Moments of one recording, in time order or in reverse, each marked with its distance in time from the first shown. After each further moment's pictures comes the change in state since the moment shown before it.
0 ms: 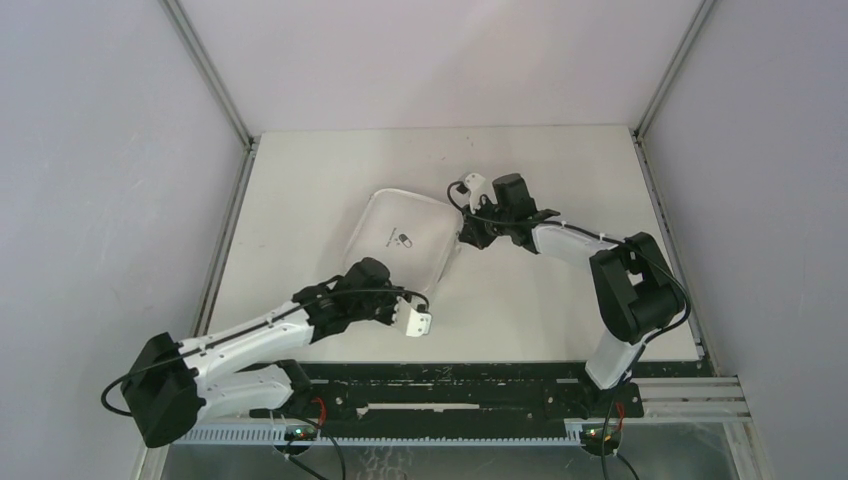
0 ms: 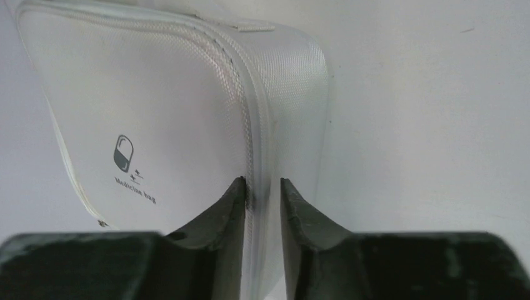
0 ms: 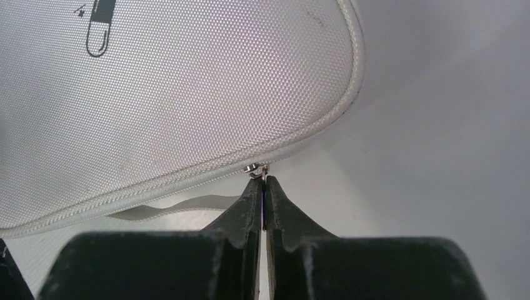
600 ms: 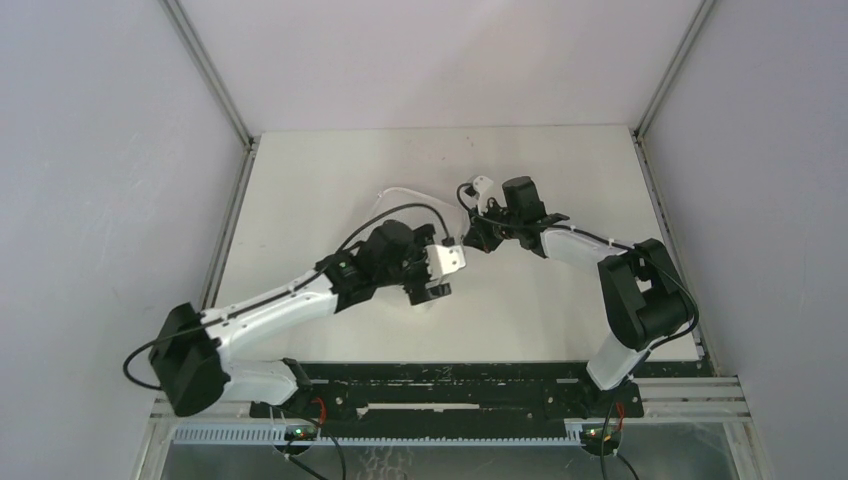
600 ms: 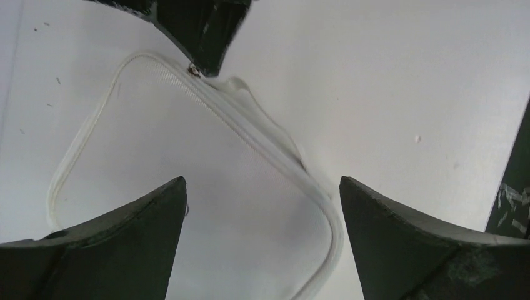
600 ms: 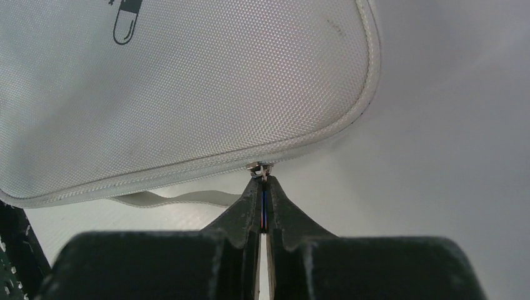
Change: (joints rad) left arm -0.011 0.147 0.277 0.072 0.093 -0.538; right arm -0.034 -0.053 -0.061 0.010 -0.098 0.003
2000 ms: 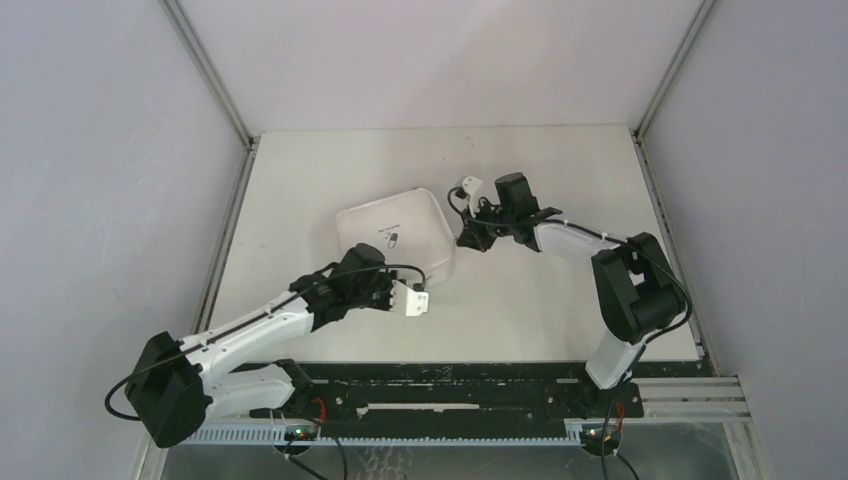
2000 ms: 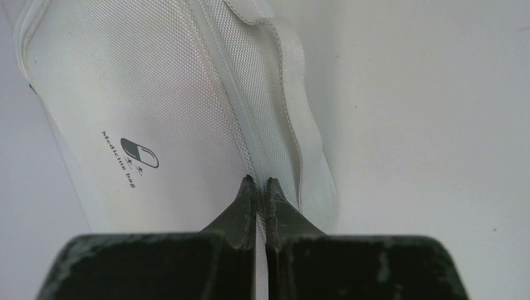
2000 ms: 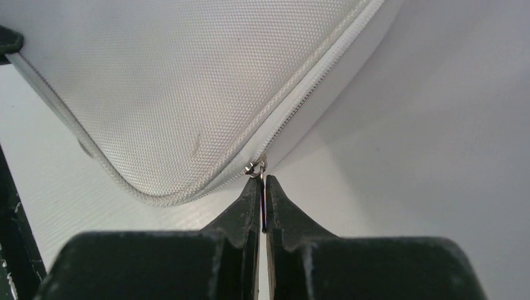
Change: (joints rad) left arm 0.088 -0.122 -0.207 -0.134 -0.095 0.410; right arm 0.014 0.026 0.042 -0.045 -0.029 -0.103
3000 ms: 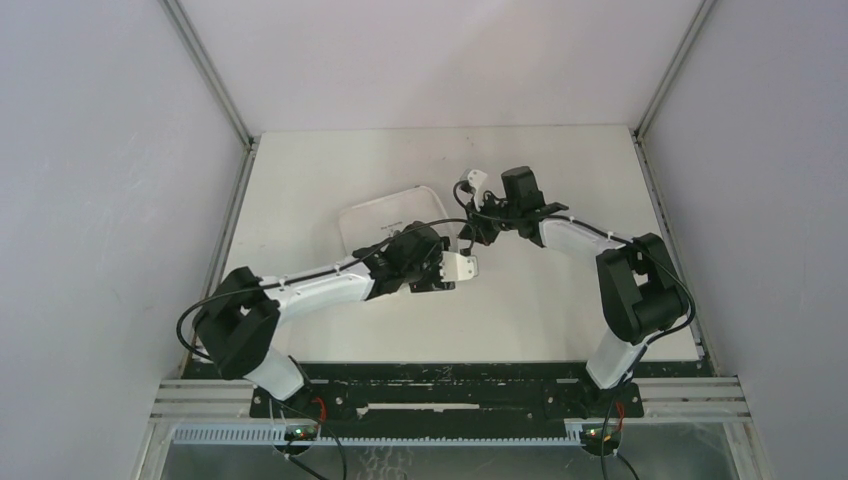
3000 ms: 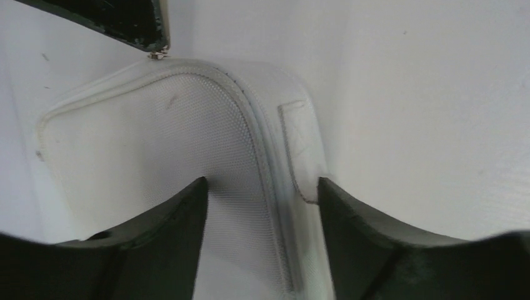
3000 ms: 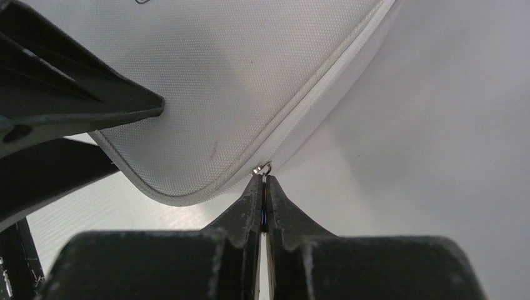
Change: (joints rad) left arm -0.080 0.432 0.285 0.190 -0.046 -0.256; right arm -0.030 0.014 0.056 -0.023 -0.074 -0.042
